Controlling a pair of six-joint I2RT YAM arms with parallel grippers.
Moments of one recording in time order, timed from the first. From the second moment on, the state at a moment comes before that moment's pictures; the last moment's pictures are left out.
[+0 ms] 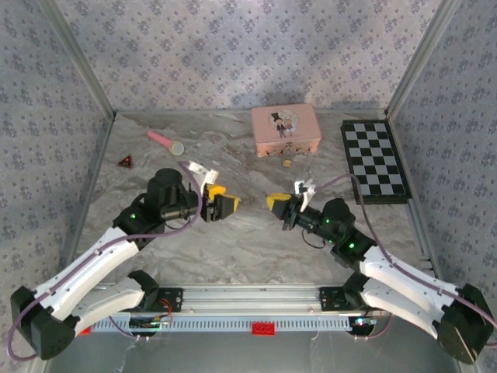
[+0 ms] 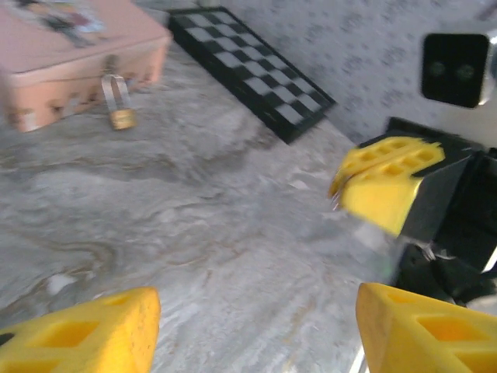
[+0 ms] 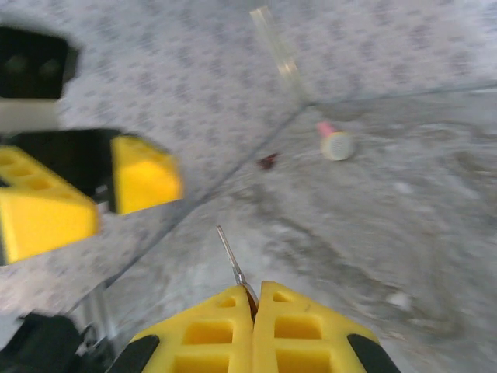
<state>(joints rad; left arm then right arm) -0.67 0.90 0.80 -0.29 0.36 -0.35 0.72 0.79 0.40 0.32 -0.20 0.50</state>
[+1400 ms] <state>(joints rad) -0.74 2.40 1.84 -0.07 0.11 -0.54 0.19 0.72 0.38 -0.09 -0.30 0.65</state>
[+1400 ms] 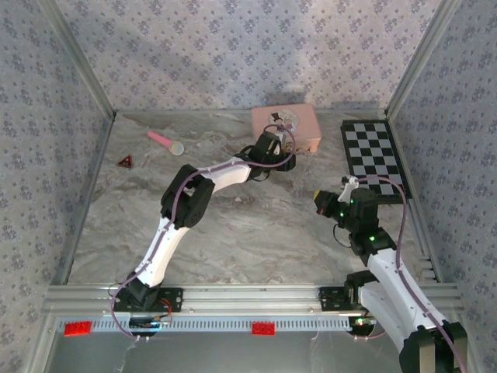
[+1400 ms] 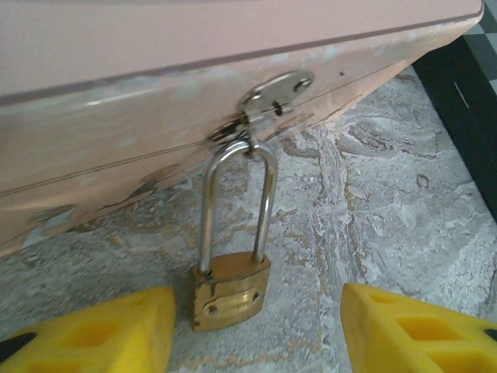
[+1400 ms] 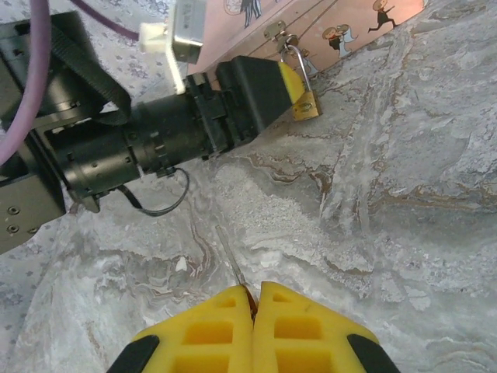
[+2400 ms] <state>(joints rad) -0.80 2.66 2.34 -0.45 -0.07 -0.56 0.16 0.56 0.36 -0.12 -0.38 0.67</state>
